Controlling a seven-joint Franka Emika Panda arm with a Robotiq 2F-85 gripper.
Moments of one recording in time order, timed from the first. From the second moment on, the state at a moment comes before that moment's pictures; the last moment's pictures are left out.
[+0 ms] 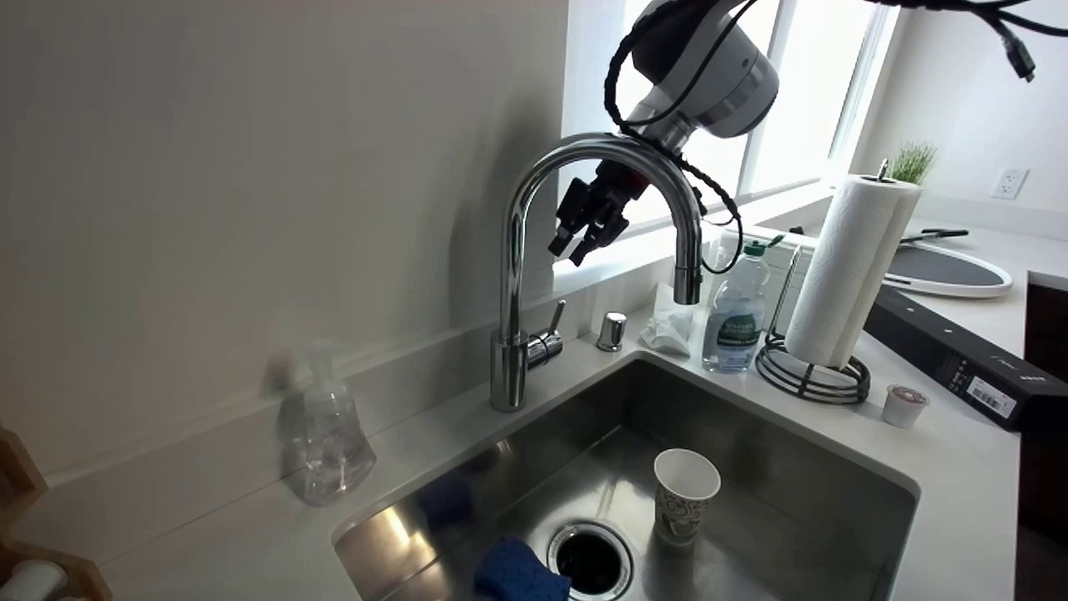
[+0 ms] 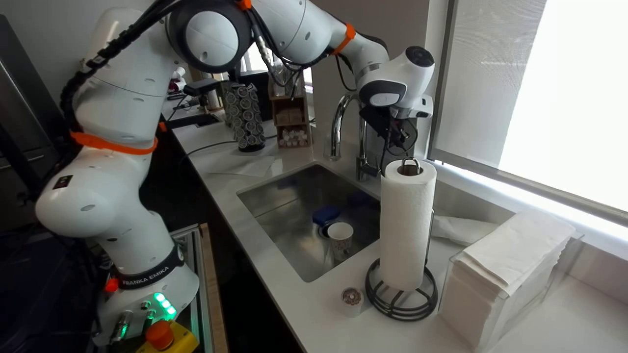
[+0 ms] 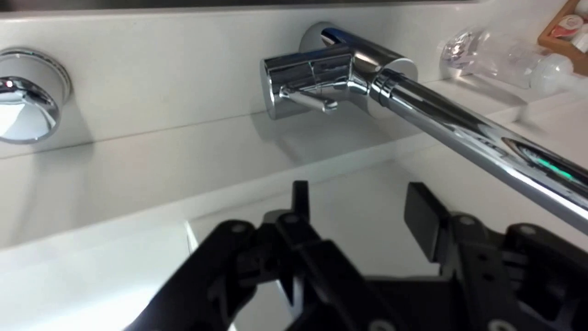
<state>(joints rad) -0.16 0.54 0.19 -1.60 0.60 2.27 -0.53</state>
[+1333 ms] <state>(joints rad) -0.14 0.08 0.13 -1.78 0.58 2.18 -0.54</state>
